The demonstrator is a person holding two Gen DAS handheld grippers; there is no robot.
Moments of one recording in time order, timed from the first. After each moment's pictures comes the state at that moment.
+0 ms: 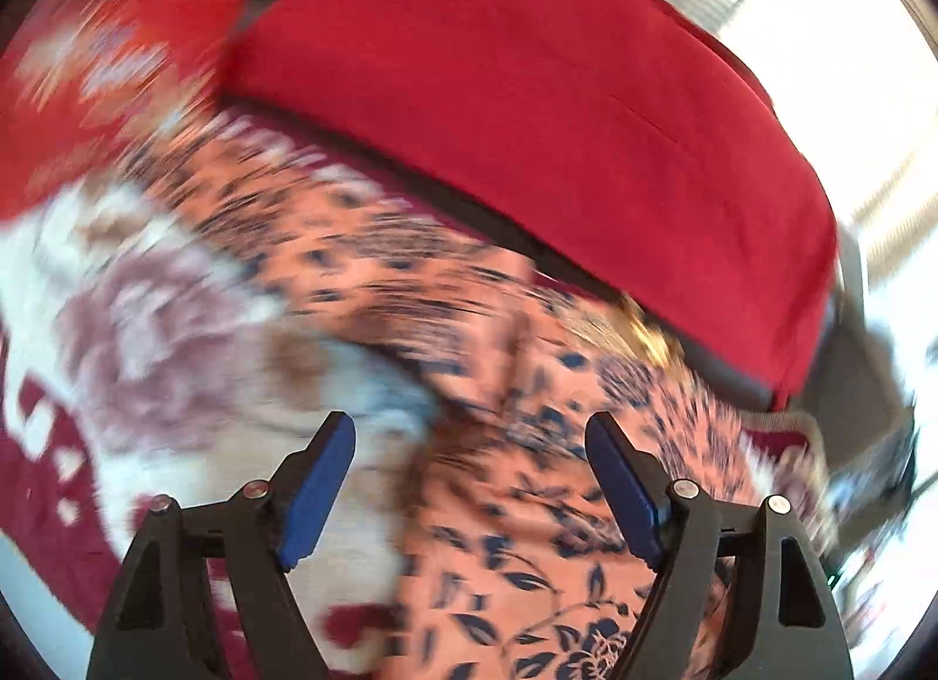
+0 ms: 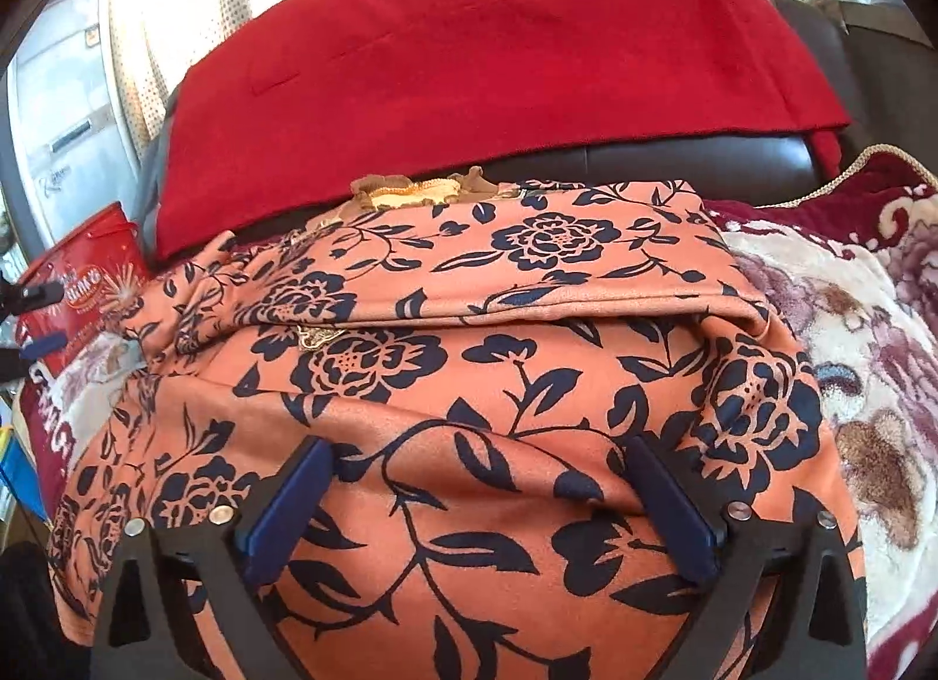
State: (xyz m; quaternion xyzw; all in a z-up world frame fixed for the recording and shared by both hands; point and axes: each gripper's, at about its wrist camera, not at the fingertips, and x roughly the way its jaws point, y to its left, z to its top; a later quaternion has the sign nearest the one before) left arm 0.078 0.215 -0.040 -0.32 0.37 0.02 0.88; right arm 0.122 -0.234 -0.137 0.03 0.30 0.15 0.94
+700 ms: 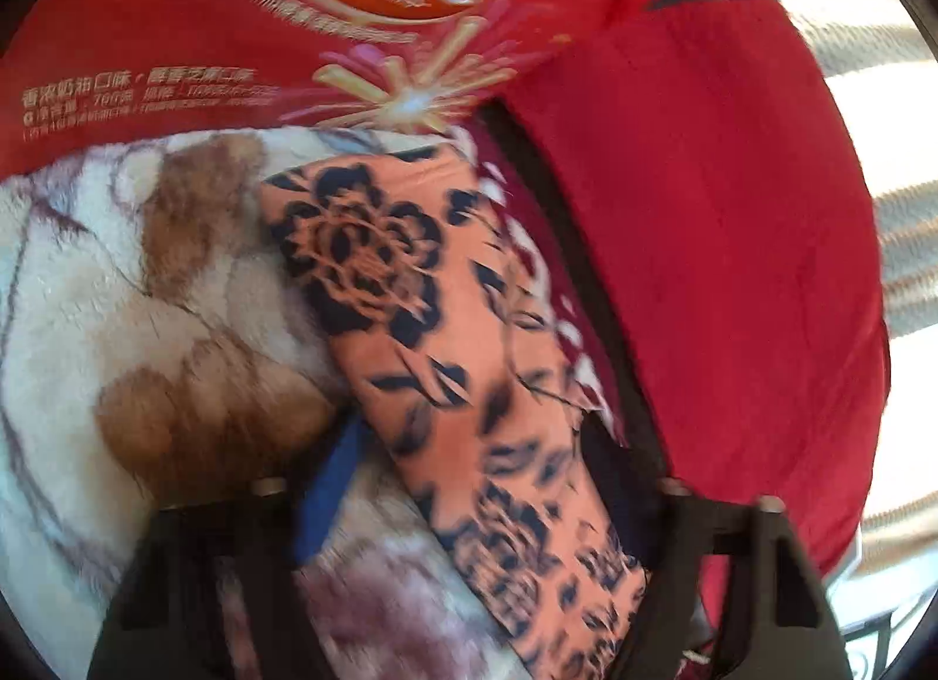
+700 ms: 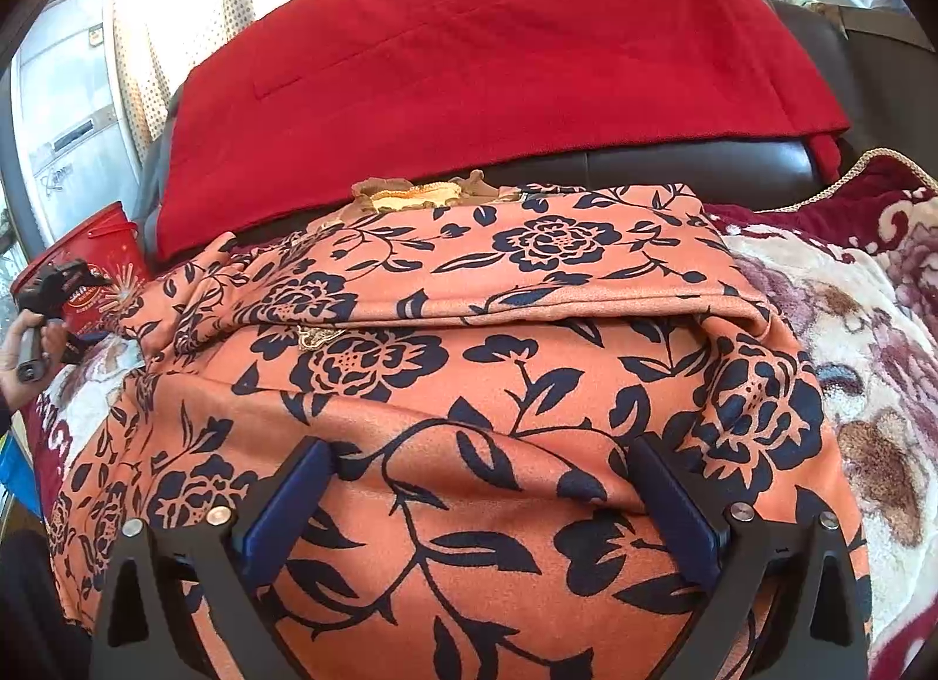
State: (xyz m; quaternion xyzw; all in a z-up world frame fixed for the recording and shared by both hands) left arm 0.175 0.428 -0.116 -0.52 0.33 0.15 0.78; right arm 0.124 -0.231 -0.138 0.02 0.30 0.15 0.94
